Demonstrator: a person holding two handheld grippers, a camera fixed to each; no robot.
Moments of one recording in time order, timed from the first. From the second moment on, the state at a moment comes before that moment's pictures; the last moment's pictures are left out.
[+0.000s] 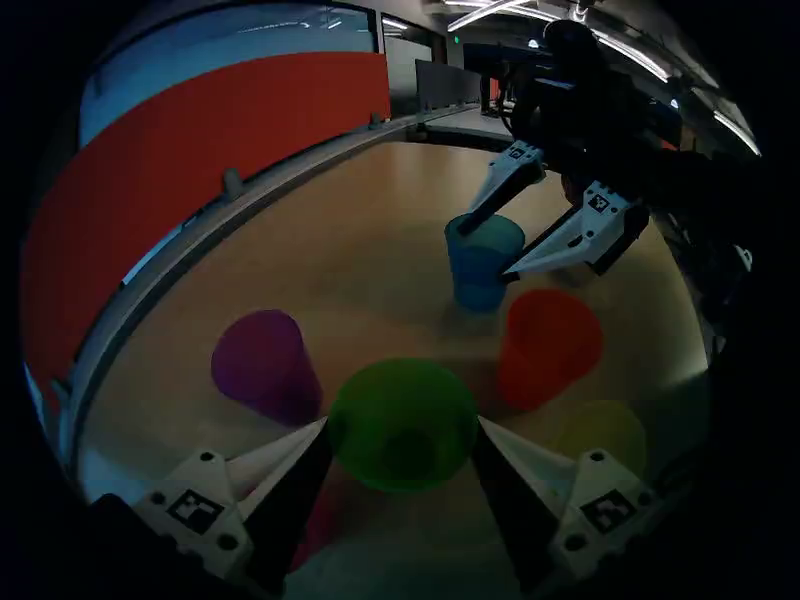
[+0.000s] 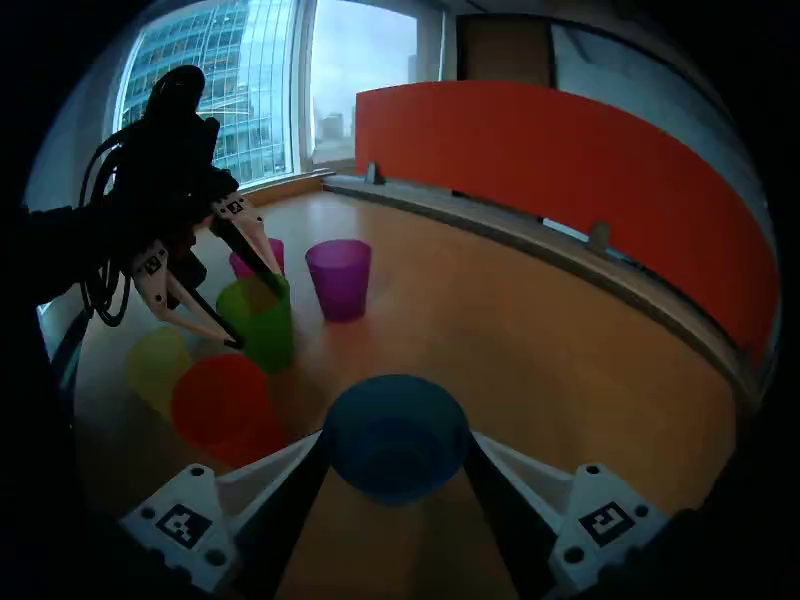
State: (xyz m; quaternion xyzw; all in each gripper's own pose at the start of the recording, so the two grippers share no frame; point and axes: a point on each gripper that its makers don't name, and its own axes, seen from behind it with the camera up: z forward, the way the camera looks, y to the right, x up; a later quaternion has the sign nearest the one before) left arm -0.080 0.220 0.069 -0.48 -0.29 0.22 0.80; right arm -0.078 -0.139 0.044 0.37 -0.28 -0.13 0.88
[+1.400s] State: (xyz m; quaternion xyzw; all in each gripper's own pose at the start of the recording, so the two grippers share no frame) left arm 0.080 0.205 0.041 -0.44 -0.13 0.13 0.88; right arm 0.062 -0.153 0.017 0.35 -0.15 -0.10 0.92
